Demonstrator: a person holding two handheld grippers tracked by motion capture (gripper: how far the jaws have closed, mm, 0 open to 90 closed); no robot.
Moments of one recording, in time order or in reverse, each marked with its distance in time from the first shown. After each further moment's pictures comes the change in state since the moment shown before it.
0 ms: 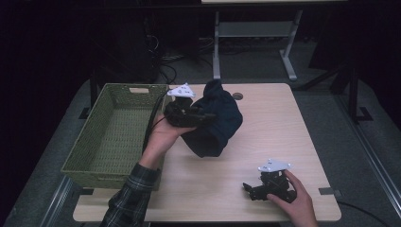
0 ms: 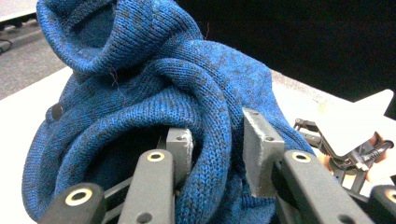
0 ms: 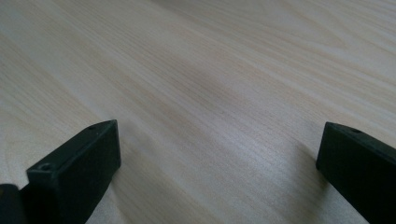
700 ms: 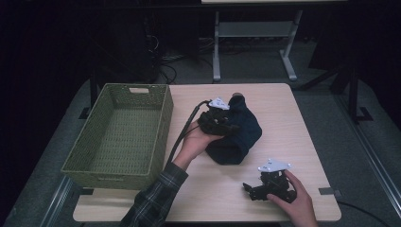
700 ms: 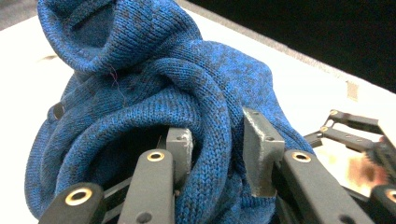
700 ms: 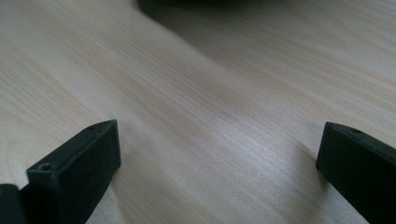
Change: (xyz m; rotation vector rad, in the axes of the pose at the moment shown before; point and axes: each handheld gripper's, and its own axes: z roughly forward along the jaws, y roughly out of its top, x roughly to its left) left arm -0.005 -0.020 0.109 0.129 -0.004 -0.019; right arm 0.000 0.000 0.000 0.000 0.002 0.001
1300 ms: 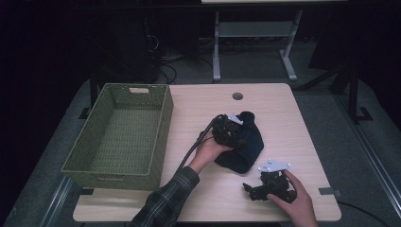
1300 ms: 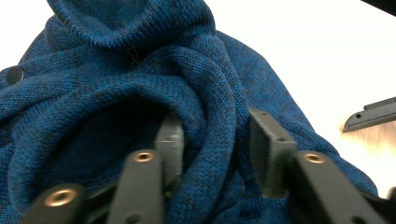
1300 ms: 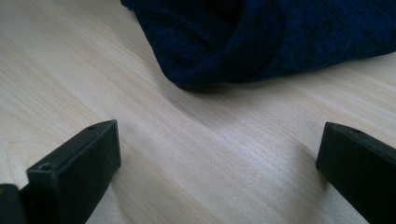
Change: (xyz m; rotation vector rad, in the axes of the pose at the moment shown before) left arm 0.002 -0.027 0.066 0.166 0.007 0.023; right arm 0.000 0.000 0.000 -0.002 0.001 -0.003
